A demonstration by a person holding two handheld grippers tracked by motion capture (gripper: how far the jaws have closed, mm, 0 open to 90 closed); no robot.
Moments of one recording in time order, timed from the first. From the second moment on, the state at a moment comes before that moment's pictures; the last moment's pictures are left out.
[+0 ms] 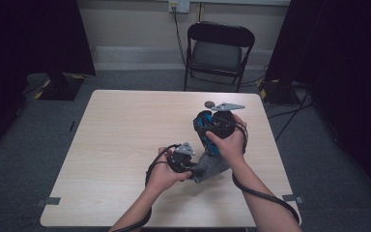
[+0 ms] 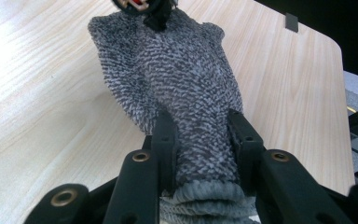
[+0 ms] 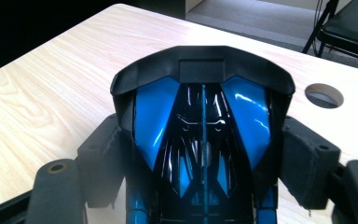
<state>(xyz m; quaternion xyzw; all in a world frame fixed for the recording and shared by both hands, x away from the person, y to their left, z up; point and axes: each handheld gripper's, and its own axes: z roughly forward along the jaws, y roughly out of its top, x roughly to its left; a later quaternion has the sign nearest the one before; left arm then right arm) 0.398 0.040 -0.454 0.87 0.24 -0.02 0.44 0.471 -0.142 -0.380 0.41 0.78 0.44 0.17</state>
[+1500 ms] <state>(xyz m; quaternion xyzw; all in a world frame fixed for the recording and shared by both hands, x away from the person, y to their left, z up) 0.432 0.112 -0.418 0.81 0.34 0.09 0.46 0.425 -0.141 -0.415 0.35 0.81 0.45 0.14</state>
